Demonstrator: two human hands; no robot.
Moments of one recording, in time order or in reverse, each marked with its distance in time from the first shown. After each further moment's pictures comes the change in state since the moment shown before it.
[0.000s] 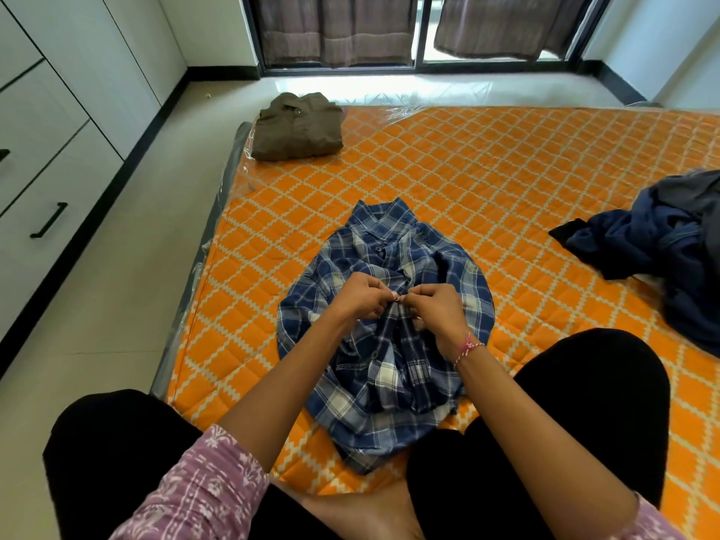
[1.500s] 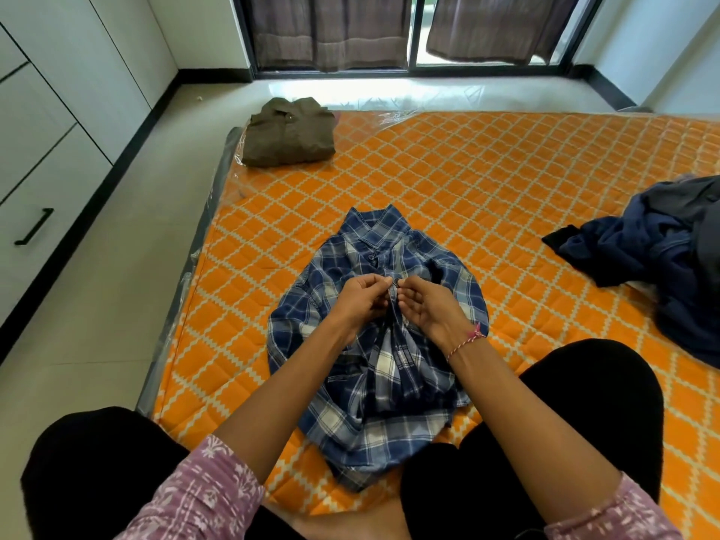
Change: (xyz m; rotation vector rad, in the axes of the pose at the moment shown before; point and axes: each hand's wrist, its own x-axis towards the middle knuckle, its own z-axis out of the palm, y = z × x) left_hand 0.008 0.004 0.012 -0.437 -0.050 0.098; right_hand 0.024 -0.018 -0.006 0.603 -0.088 0.266
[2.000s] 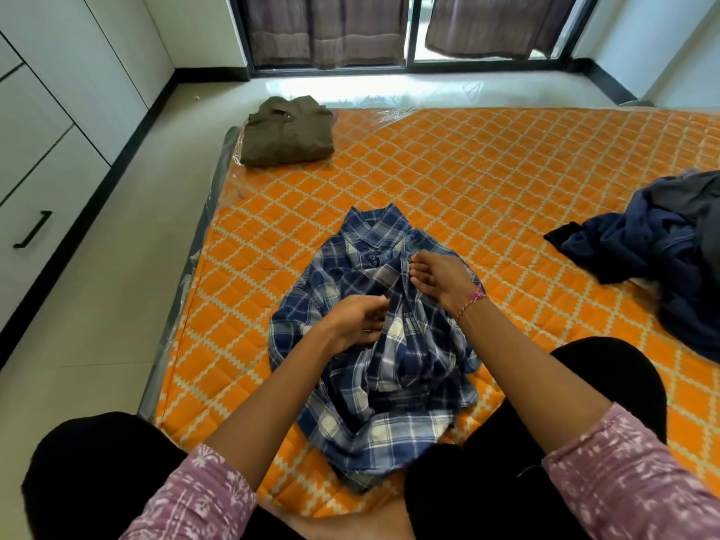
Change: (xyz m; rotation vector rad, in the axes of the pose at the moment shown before) left_hand -0.007 -0.006 -0.015 0.089 -0.108 -0.249; right_hand 0.034 -0.031 0.000 -0.184 0.089 -0.071
